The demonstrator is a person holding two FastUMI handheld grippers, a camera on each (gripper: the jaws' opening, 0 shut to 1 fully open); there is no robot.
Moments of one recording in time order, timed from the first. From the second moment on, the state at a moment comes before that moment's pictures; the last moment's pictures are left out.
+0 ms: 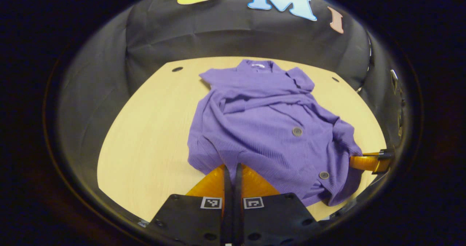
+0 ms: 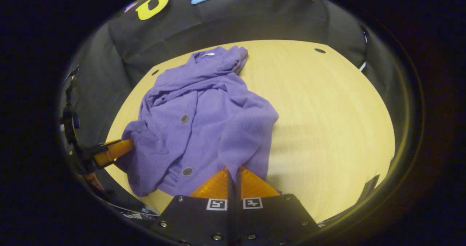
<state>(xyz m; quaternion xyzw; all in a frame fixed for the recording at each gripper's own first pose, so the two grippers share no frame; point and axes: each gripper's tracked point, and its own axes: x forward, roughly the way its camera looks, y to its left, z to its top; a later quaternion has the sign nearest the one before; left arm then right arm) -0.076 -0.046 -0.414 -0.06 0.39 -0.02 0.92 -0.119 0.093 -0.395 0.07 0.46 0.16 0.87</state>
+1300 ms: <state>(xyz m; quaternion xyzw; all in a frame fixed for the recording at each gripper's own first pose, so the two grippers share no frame) 0.252 0.000 -0.334 -0.06 0.27 -0.01 0.96 0.210 0.124 -0.291 0.10 0.29 0.16 0.94</state>
